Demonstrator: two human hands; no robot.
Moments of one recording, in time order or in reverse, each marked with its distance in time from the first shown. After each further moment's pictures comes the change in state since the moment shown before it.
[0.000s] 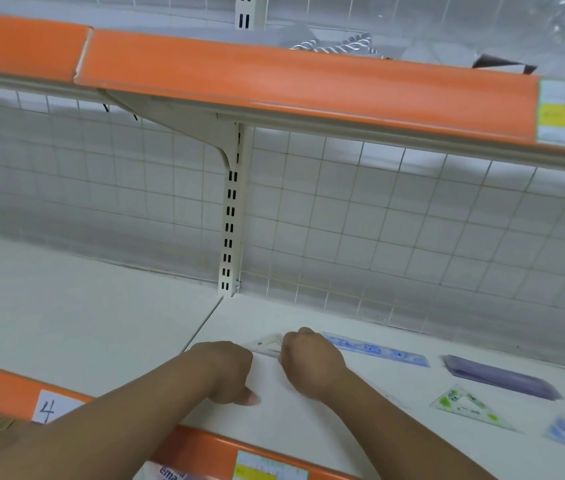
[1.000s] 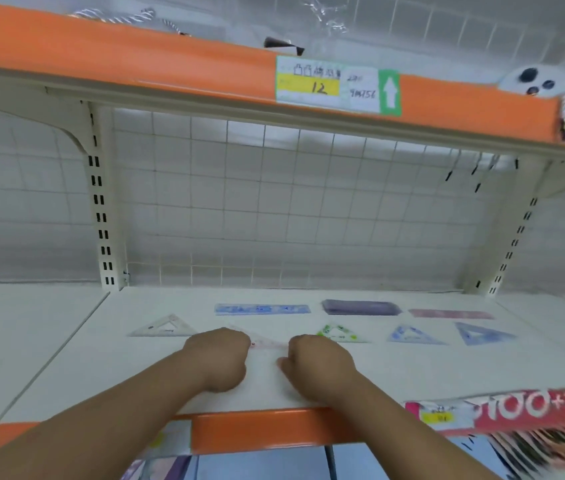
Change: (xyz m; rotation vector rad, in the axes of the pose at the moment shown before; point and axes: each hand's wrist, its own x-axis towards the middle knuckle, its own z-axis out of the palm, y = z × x) left_hand 0.008 0.132 0.005 0.049 0.248 0.267; right_hand -0.146 0.091 -0.034 0.053 -0.014 0.361
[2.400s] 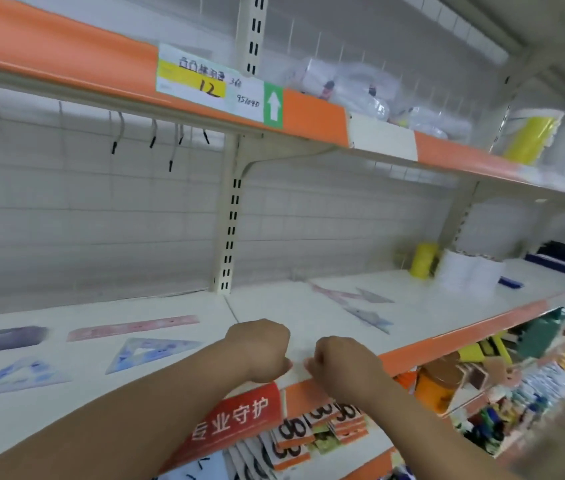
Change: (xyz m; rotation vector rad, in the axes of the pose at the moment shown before) left_hand 0.169 0.578 -0.077 -0.010 0.105 0.470; right_hand -0.150 0.547 -0.128 -0.101 0.058 0.392
